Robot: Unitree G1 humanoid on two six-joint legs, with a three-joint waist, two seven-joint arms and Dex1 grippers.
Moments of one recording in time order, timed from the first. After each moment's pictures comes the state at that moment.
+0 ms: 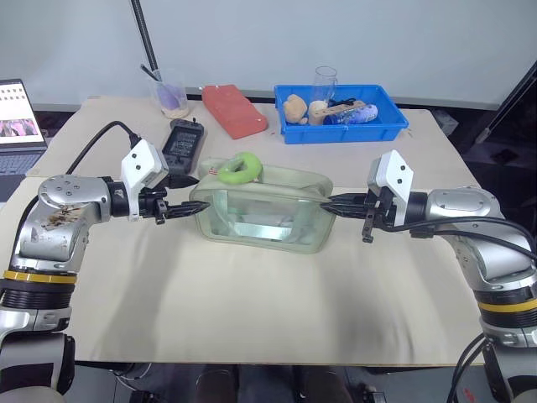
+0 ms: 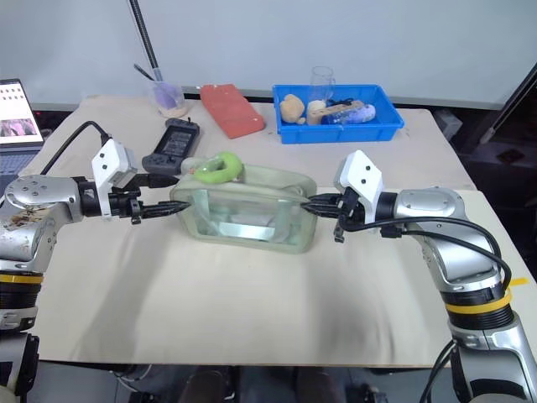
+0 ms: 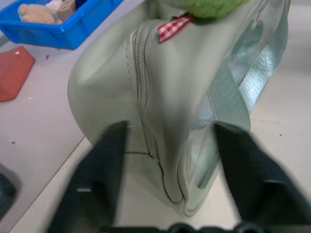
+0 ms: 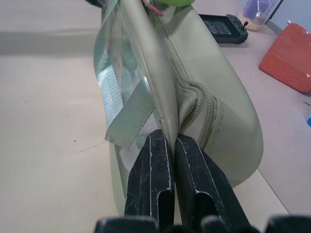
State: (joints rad) left arm -0.62 0.86 0.02 0.05 -0.36 0.41 -1.13; right arm -0.58 -0.76 0.06 -0.23 0.38 0.53 0.99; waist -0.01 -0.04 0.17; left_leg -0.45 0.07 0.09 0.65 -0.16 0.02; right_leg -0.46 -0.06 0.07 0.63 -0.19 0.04
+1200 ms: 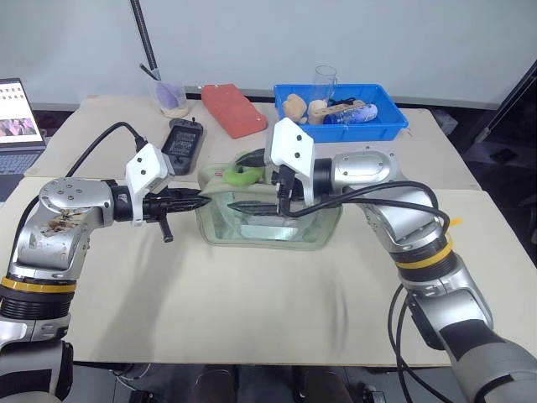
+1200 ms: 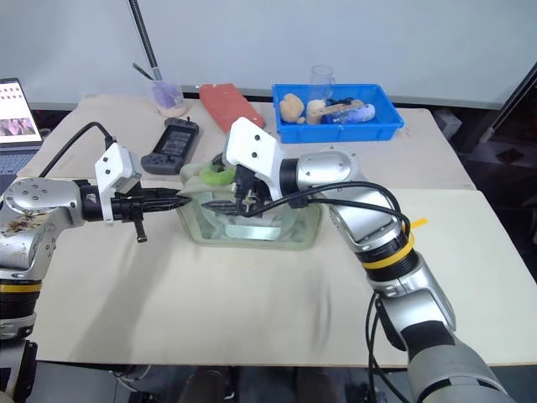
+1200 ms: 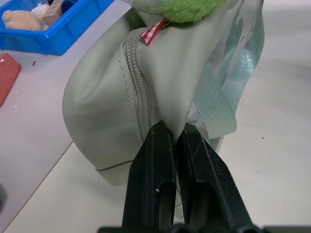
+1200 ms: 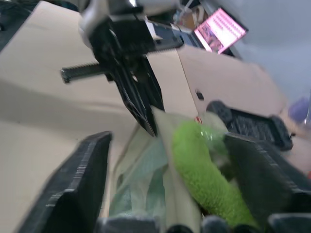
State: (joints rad) left arm -0.57 0.86 0.04 -0.07 -0.37 0.48 -1.13; right arm -0.98 -0.41 0.34 -0.09 0.22 0.52 0.93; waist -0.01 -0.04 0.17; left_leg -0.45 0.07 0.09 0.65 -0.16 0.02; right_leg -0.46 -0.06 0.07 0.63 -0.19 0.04
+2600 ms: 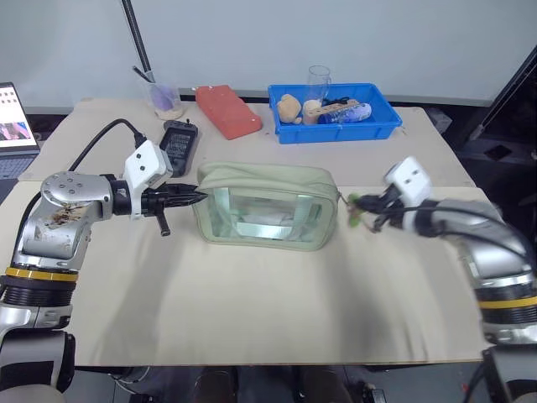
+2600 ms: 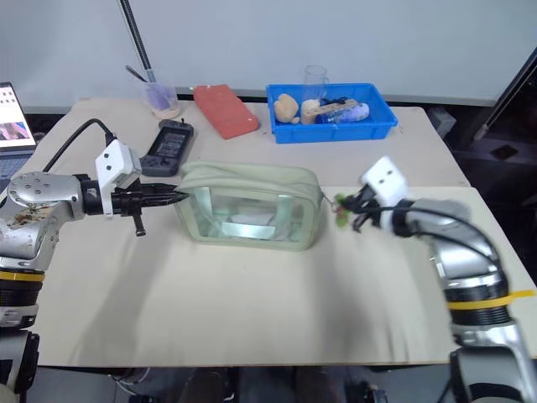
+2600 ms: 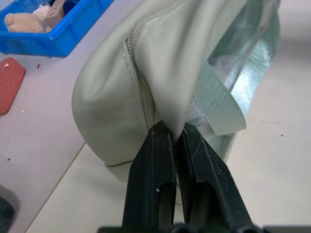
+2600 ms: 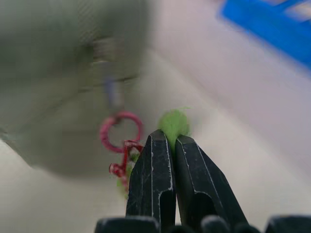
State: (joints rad) left arm -0.64 0.86 -0.01 0.09 -0.32 0.37 -1.15; right arm -0.52 -0.63 0.05 -0.01 0.22 0.59 0.78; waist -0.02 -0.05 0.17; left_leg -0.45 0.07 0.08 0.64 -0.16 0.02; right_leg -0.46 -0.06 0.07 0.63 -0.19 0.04
